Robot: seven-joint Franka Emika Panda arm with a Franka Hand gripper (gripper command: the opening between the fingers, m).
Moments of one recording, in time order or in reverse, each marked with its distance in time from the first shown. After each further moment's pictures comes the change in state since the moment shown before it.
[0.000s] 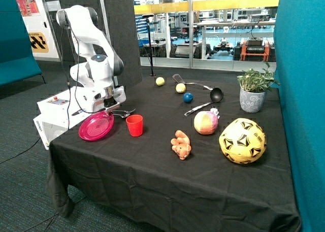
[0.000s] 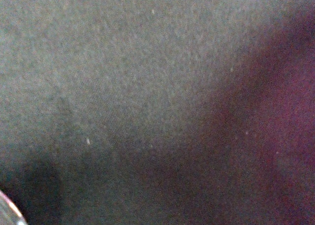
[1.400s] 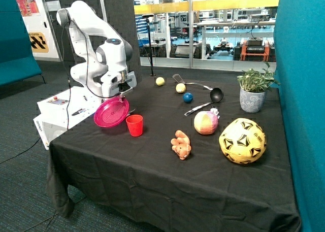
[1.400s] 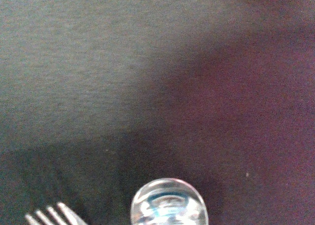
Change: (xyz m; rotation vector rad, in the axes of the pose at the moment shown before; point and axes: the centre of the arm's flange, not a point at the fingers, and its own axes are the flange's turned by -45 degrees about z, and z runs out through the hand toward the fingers) arm 0.025 -0.075 -0.060 -0.002 -0.008 -0.167
